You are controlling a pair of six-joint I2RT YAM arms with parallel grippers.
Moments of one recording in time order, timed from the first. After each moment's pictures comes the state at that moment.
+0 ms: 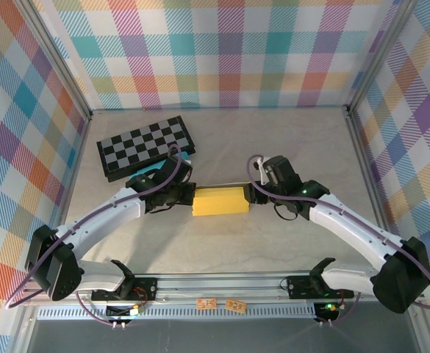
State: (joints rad) left arm -0.68 1.31 1.01 -0.70 -0.07 -0.48; right arm 0.66 1.16 0.90 -0.56 -0.04 0.40
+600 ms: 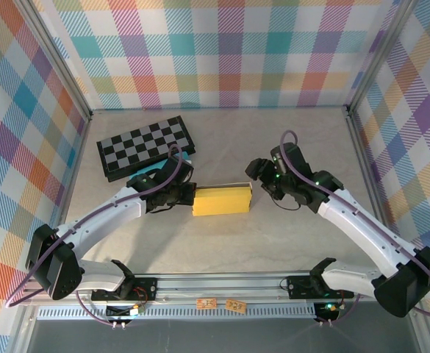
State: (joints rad) left arm -0.69 1.32 1.02 -0.71 -0.07 -0.49; right arm 0.61 1.15 1.04 -0.68 -0.07 1.28
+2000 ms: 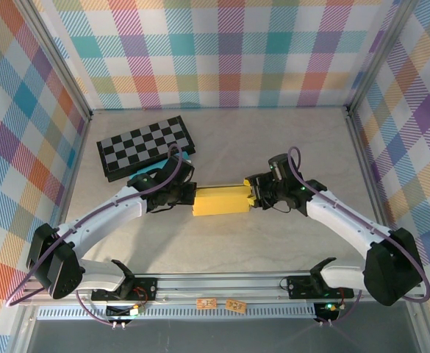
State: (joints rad) left arm -0.69 1.32 1.03 -0.72 -0.08 -0.54; right arm 0.54 1.24 0.81 -0.38 -0.30 1.76
